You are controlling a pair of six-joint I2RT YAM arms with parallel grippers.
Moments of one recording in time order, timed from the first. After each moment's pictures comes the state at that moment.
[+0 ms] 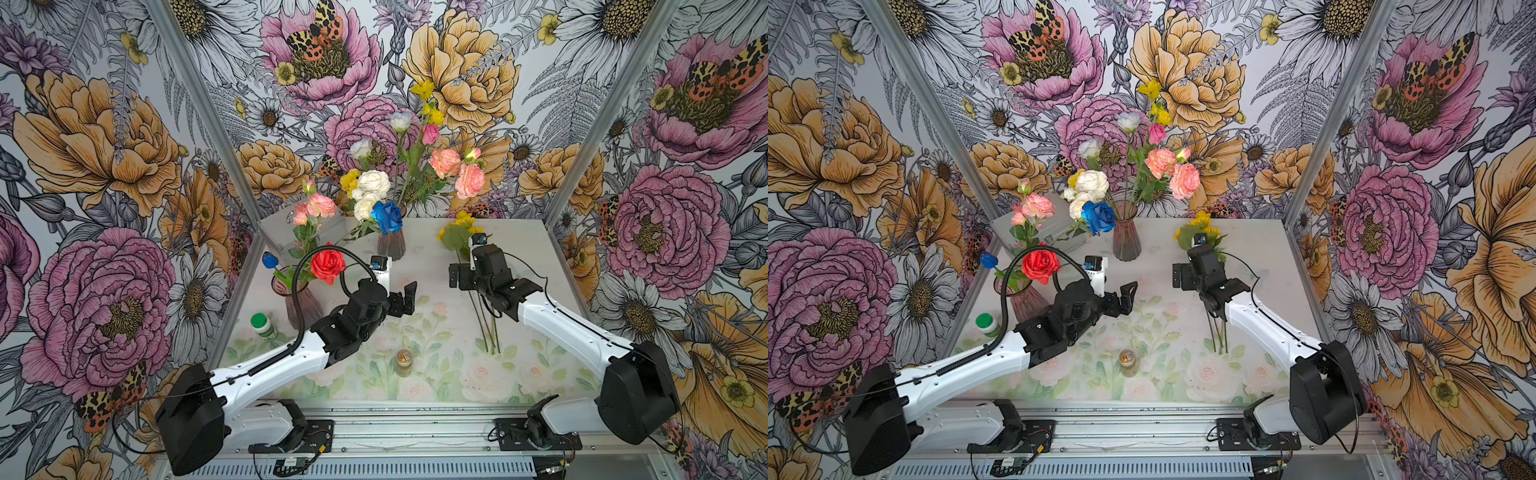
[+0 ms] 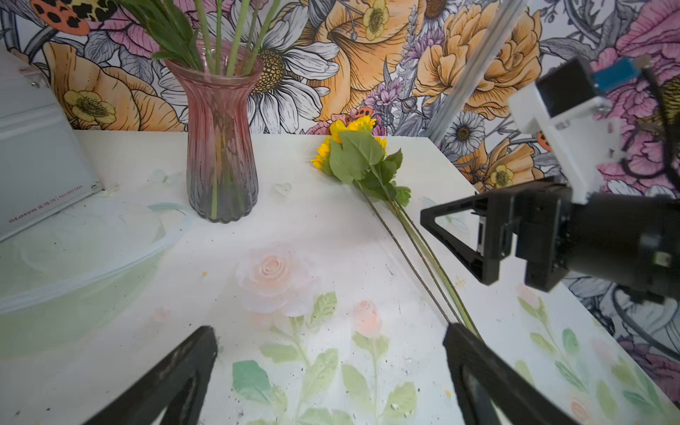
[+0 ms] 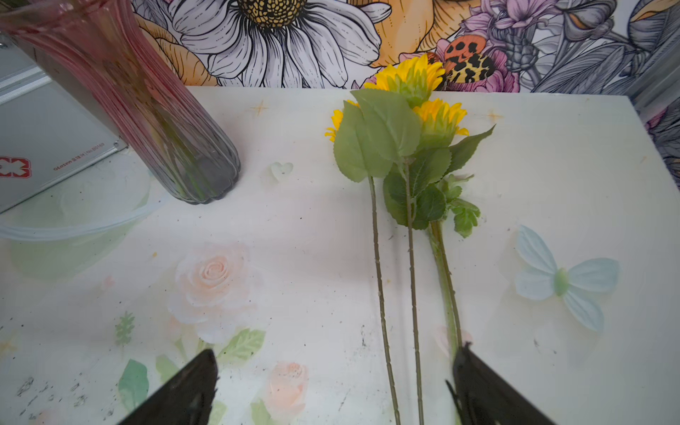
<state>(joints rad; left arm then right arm) -0.88 1.24 0.80 0.06 -0.39 -0.43 0.44 1.40 1.01 -0.30 0.19 0.29</state>
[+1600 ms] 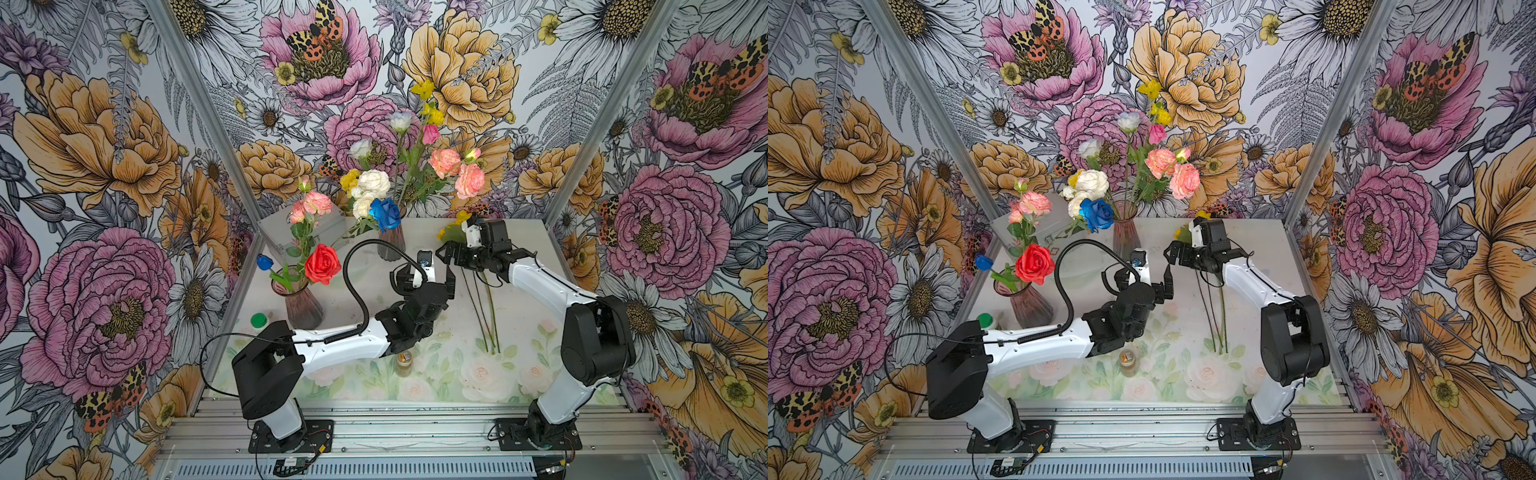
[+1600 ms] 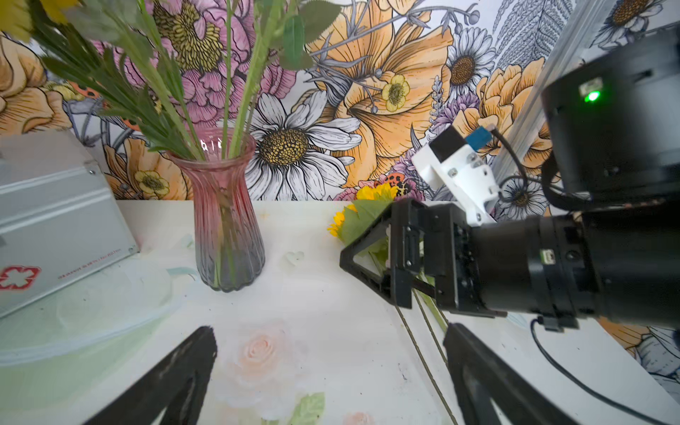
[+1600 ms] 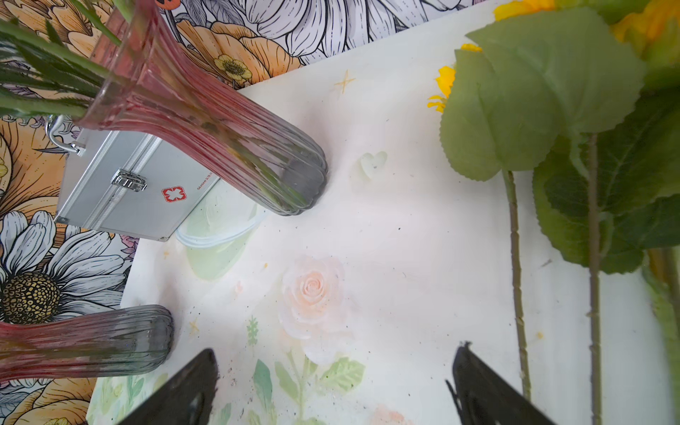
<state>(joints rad) -1.08 1.63 1.12 0.25 -0.88 -0.30 0.25 1.71 1.28 -0.31 -0.37 0.42</state>
